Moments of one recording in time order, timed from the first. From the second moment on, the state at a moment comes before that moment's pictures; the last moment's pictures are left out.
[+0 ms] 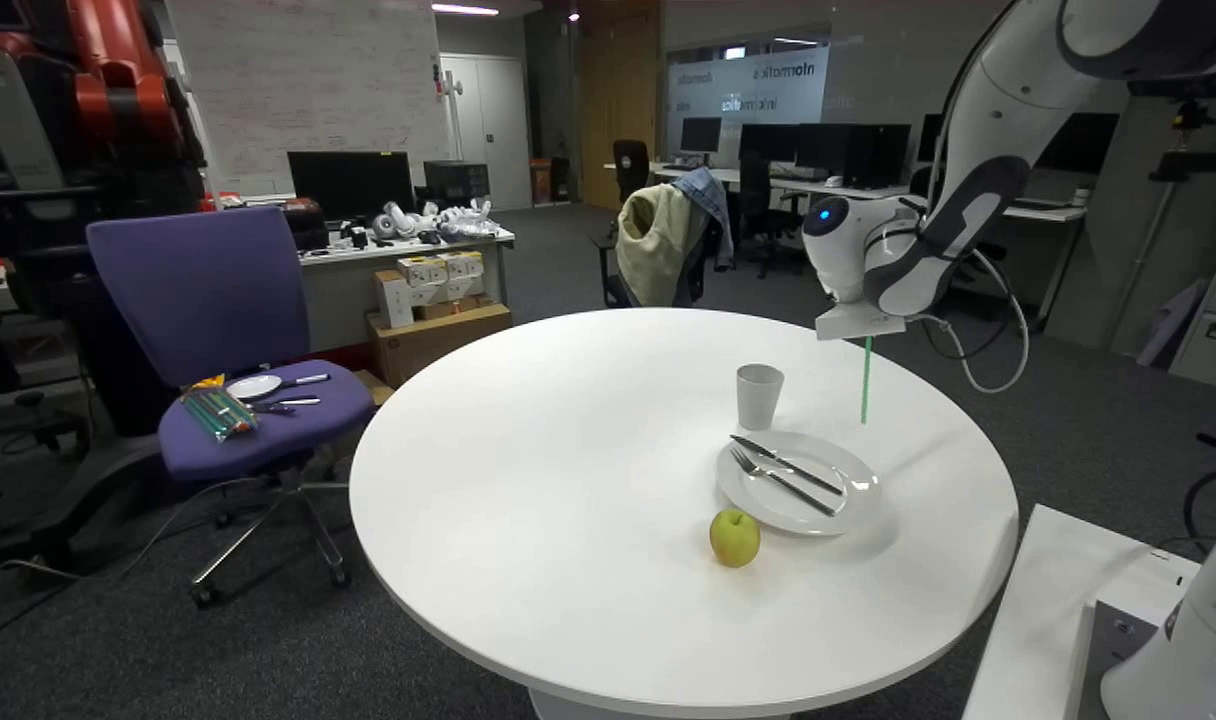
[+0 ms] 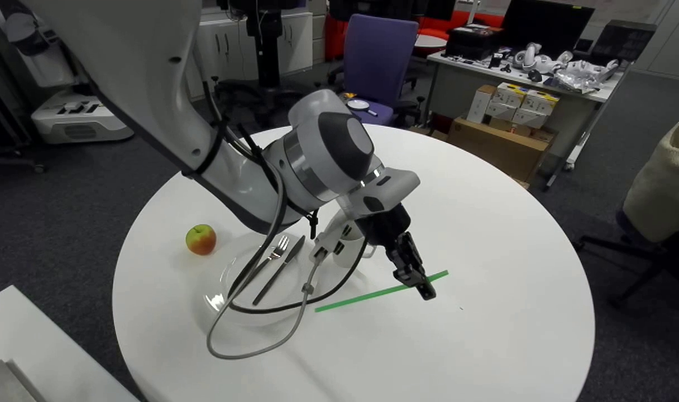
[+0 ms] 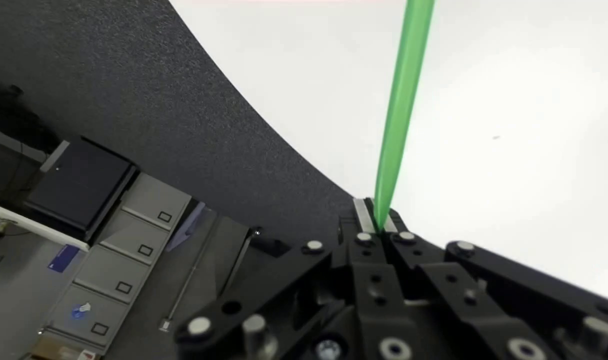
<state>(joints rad) -0.39 0.41 -0.24 -2.04 -1.17 2.52 1.55</state>
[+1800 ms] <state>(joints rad) -0.49 0.65 -0.11 -1.73 -0.16 2.67 0.45</state>
